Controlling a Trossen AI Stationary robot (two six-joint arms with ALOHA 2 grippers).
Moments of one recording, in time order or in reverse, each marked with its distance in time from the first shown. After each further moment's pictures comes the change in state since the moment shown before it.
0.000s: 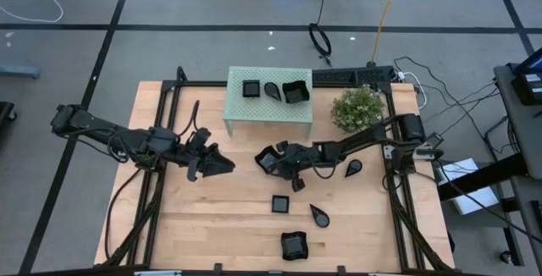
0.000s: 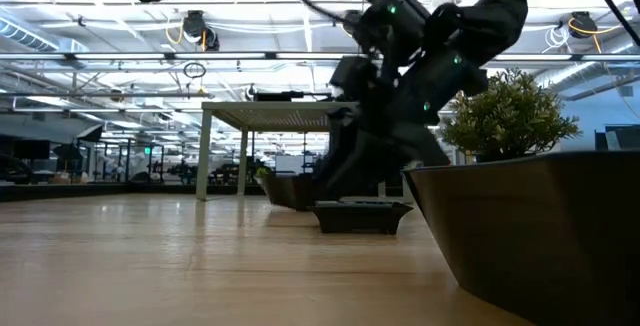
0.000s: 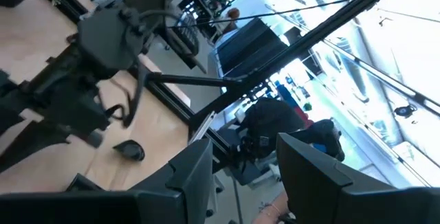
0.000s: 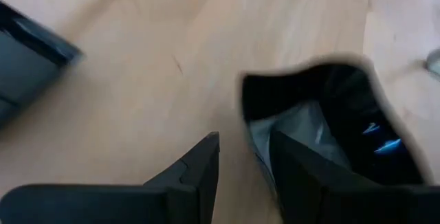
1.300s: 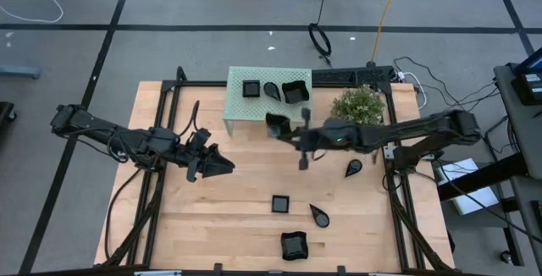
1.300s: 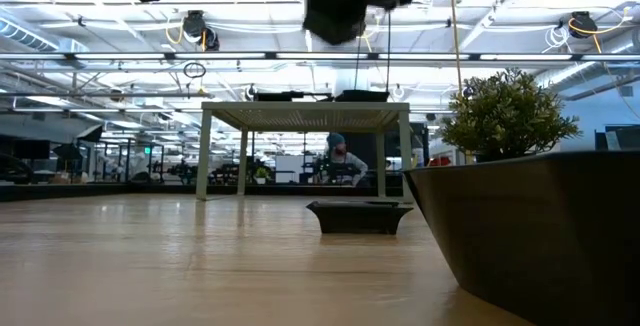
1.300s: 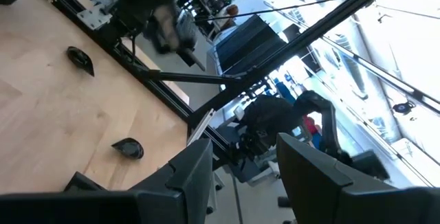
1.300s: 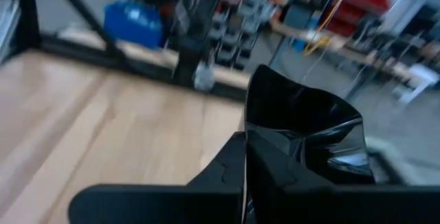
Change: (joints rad) left arm -0.001 0.001 0.000 -0.001 0.009 0.004; right arm -0.010 -0.527 0.000 -0.008 0.188 0.182
